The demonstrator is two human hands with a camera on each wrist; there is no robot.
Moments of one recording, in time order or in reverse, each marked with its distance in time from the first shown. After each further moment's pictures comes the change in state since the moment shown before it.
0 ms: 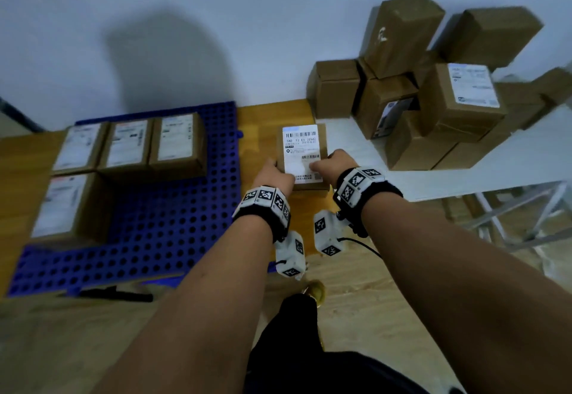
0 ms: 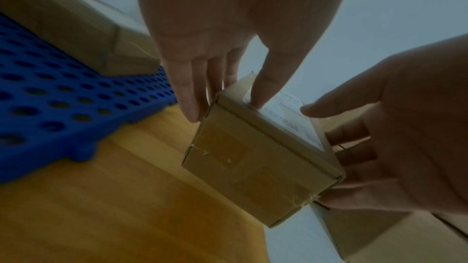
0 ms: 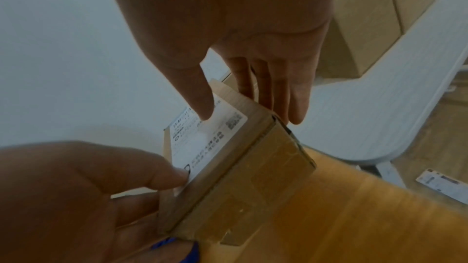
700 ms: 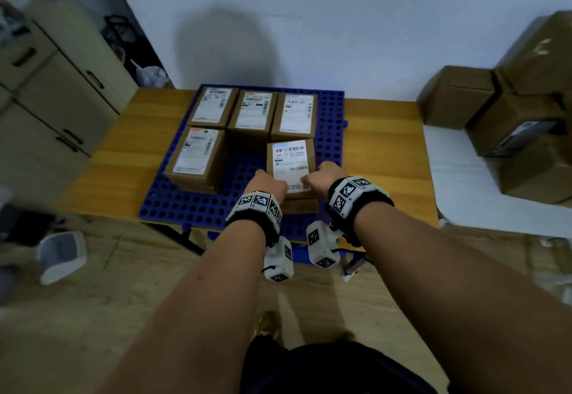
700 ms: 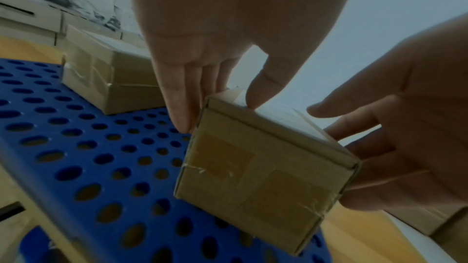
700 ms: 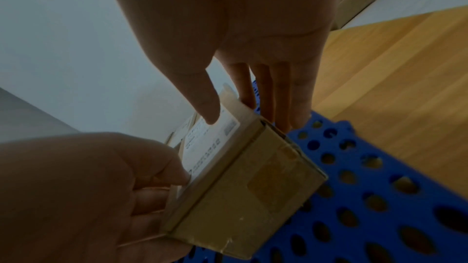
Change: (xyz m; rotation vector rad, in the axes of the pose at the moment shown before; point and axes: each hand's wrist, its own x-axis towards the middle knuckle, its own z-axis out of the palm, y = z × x) left_hand -0.024 -0.164 -0.166 0.110 0.155 -0.305; right_hand -0.100 -0.110 0.189 -0.295 -0.297 -0.213
